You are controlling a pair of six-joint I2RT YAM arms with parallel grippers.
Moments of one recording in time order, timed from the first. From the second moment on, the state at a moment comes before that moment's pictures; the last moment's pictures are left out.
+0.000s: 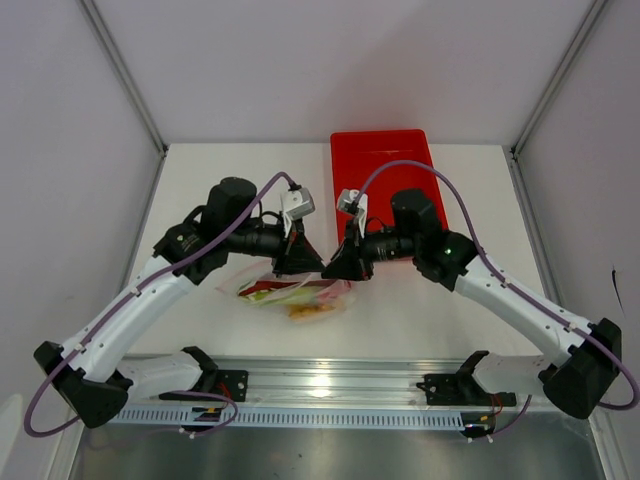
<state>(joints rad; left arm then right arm) -0.66 1.12 1.25 -0.65 0.76 0.02 0.76 1.21 1.10 -0.23 -0.79 0.16</state>
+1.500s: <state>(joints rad) -0.65 1.08 1.27 -0.68 0.55 0.00 0.72 1.18 0.97 0.08 -0.56 0.46</state>
